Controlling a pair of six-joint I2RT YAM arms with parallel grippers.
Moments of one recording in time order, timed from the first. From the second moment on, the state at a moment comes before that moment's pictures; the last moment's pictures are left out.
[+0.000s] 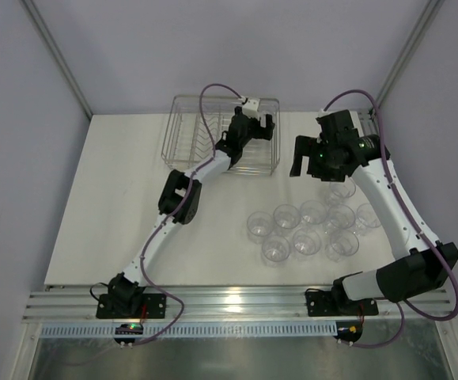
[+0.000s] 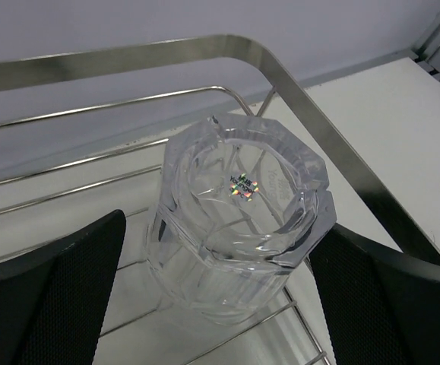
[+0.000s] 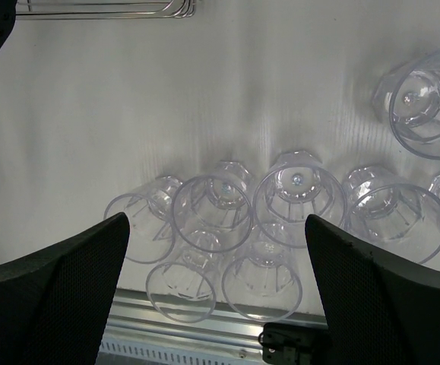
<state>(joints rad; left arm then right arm) -0.58 2.84 2.45 0.30 -0.01 -0.18 0.27 1.38 1.49 -1.07 -0.01 0.38</state>
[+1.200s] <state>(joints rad) -0.49 1.78 1.40 0.50 -0.05 -0.73 0.27 1.28 1.26 -0.72 -0.42 0.51</state>
